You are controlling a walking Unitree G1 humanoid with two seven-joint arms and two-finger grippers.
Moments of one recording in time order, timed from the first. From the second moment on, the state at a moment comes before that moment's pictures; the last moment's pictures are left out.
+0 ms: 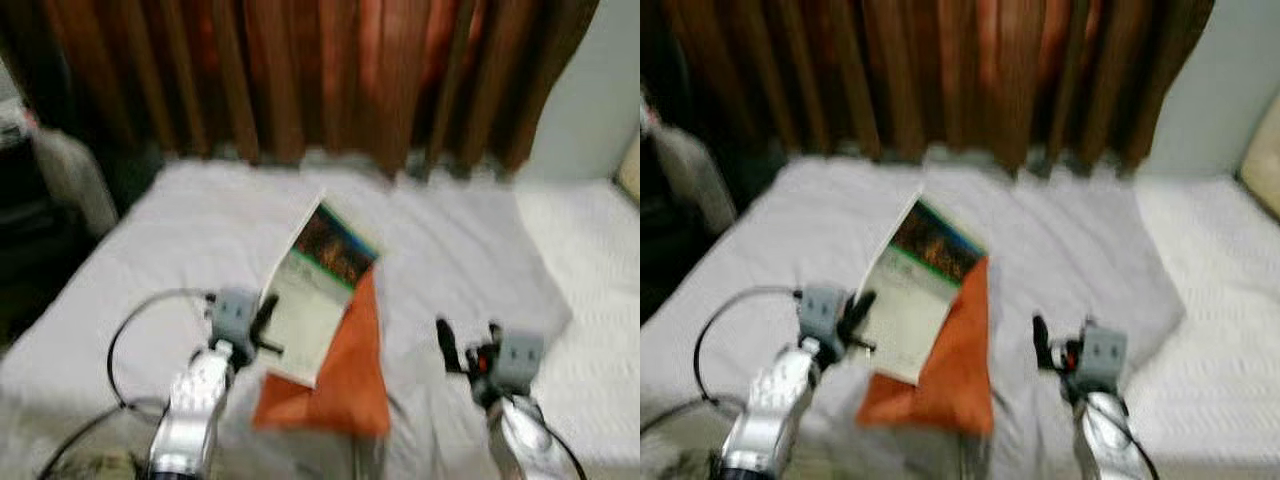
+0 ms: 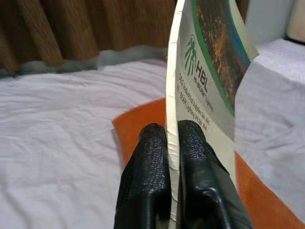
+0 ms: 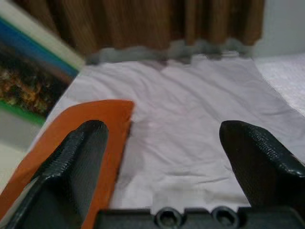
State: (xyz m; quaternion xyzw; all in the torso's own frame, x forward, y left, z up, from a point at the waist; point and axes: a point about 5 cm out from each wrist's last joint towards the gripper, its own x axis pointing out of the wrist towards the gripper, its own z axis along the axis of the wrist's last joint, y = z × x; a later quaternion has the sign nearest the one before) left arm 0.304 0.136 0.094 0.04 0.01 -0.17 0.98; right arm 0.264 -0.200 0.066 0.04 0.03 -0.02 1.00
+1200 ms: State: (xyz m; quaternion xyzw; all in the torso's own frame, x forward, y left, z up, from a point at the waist) left arm 0.286 0.166 0.079 0.06 0.03 -0.13 0.99; right arm 0.234 -0.200 0.053 0.00 0.05 0.03 1.00
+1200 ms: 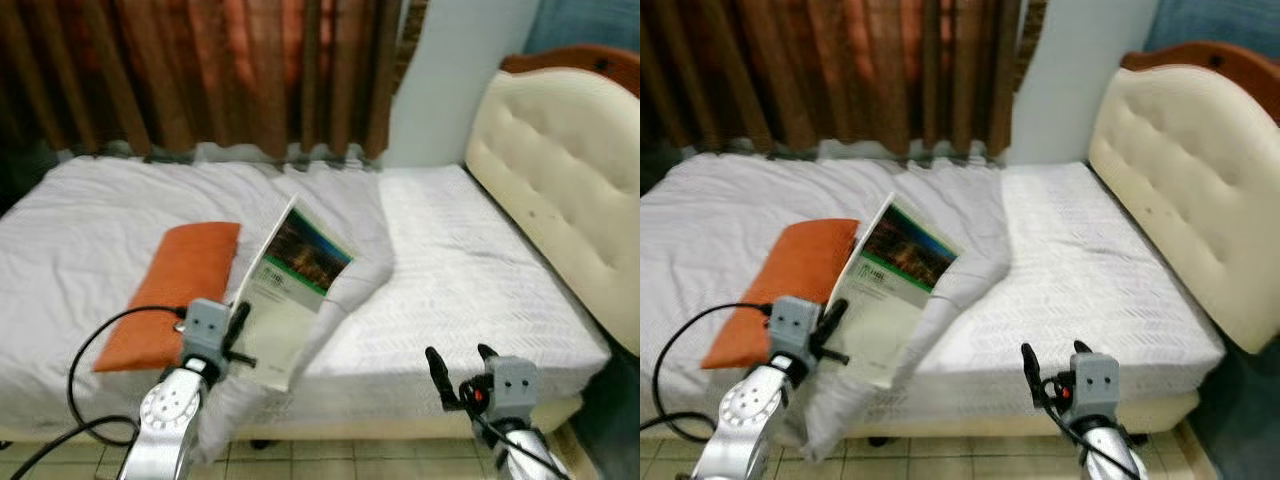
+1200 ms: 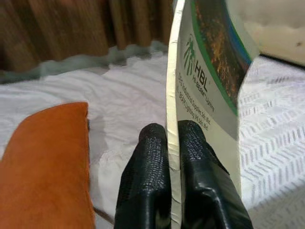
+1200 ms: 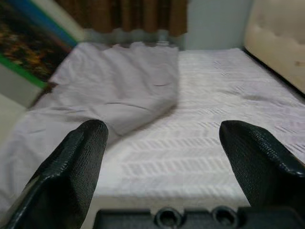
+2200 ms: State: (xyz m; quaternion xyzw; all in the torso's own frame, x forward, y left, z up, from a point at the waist) left arm 0.312 0.133 0.080 0.03 0.03 -0.13 0.99; right arm 0.238 -0.194 0.042 0.00 0.07 0.06 1.00
